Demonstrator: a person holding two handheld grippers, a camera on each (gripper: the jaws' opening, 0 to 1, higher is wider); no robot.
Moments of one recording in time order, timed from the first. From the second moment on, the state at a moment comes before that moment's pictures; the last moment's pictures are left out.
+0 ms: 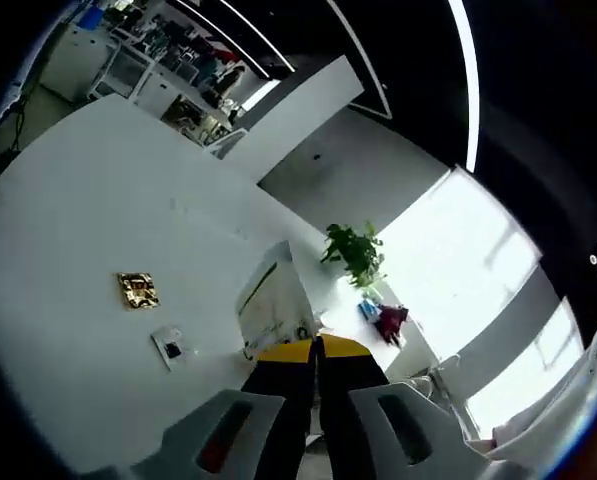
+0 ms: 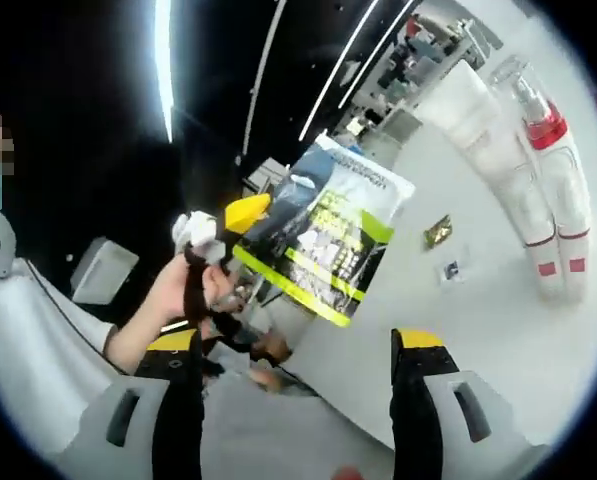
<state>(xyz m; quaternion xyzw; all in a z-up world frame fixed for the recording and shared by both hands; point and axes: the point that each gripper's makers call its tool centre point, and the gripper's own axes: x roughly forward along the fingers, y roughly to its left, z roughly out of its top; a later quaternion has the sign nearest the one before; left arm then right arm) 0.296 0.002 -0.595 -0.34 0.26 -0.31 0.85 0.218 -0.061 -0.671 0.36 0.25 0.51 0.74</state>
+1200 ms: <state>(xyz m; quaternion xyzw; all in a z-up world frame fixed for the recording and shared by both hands) 0.210 0.003 -0.571 -0.37 0.23 -0.34 0.83 0.204 -0.054 -0.577 0.49 0.14 0.55 0.66</state>
